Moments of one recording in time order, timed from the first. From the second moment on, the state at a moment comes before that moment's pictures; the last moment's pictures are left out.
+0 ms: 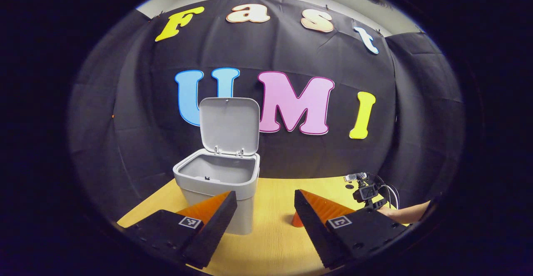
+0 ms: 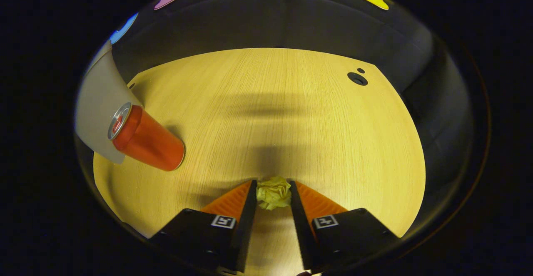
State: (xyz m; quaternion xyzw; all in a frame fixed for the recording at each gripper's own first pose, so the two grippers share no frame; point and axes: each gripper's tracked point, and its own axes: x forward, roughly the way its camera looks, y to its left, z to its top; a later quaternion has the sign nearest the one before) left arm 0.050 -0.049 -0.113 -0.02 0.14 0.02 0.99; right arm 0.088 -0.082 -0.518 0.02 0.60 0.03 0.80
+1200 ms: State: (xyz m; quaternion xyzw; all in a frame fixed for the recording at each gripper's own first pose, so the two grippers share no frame) left arm 0.016 0.034 -0.082 -0.02 0.11 0.02 0.99; right arm 0.211 0.123 -0.174 0.10 0.34 0.22 0.91
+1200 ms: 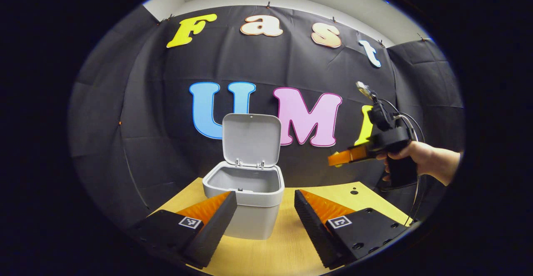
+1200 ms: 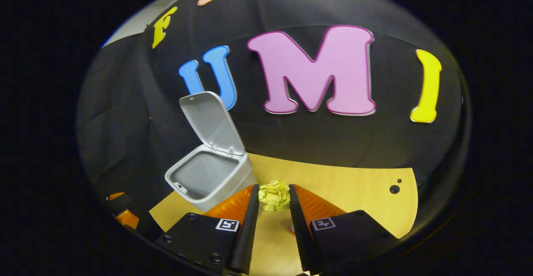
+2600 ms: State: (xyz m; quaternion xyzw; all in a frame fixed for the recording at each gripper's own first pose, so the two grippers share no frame) left arm 0.008 0.008 -0.195 -0.03 0.16 -0.08 0.98; right arm 0.211 0.104 -0.168 0.00 0.23 0.12 0.97
